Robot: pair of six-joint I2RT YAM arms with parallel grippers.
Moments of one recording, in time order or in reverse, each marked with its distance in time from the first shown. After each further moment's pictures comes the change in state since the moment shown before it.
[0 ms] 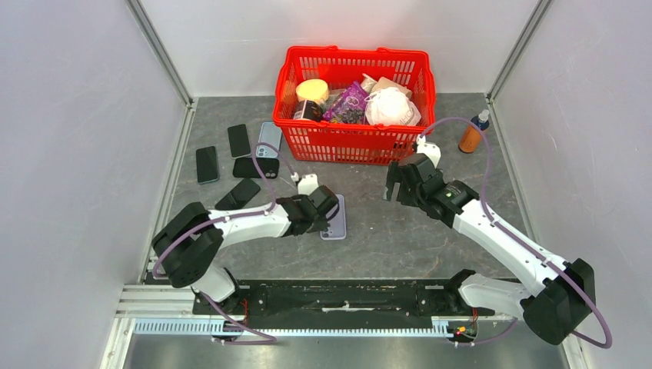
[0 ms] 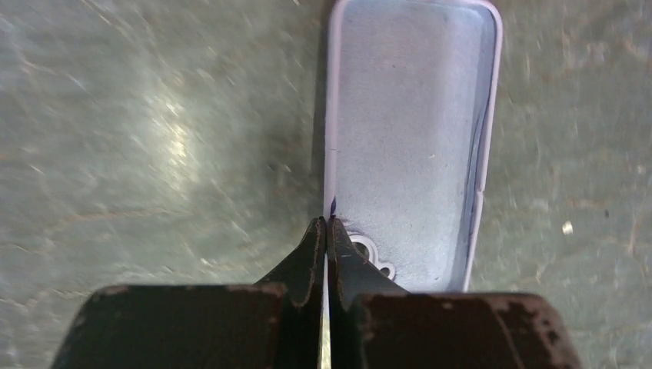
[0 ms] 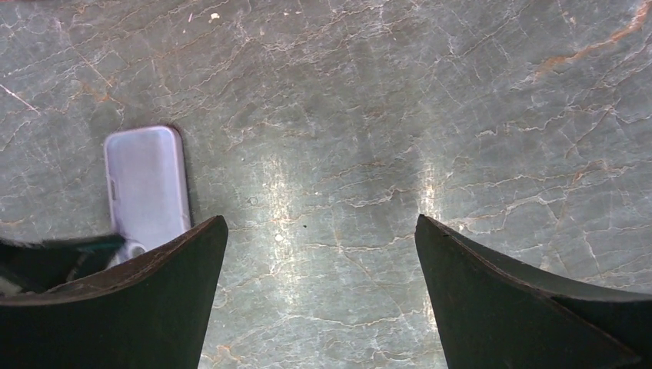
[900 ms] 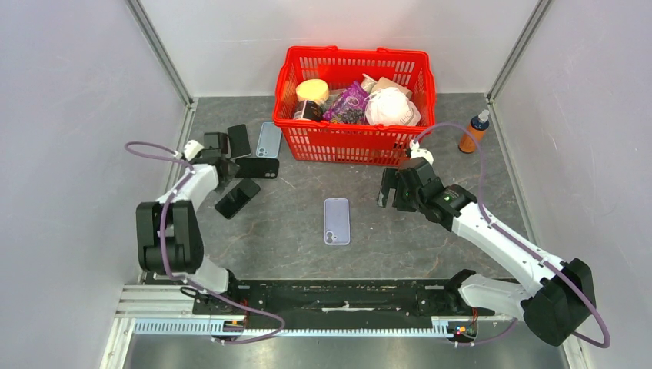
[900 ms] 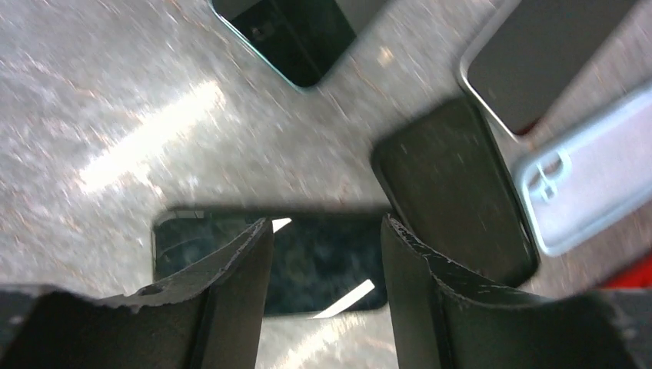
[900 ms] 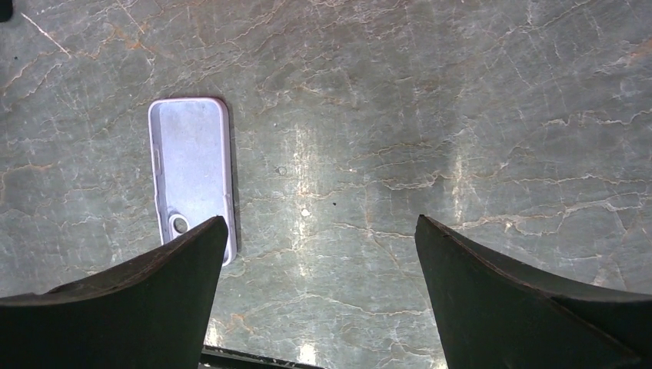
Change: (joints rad) left arm 0.884 -0.032 0.121 -0.084 -0.016 0.040; right arm -0.005 -0.005 -0.060 0.065 -0.149 -0.021
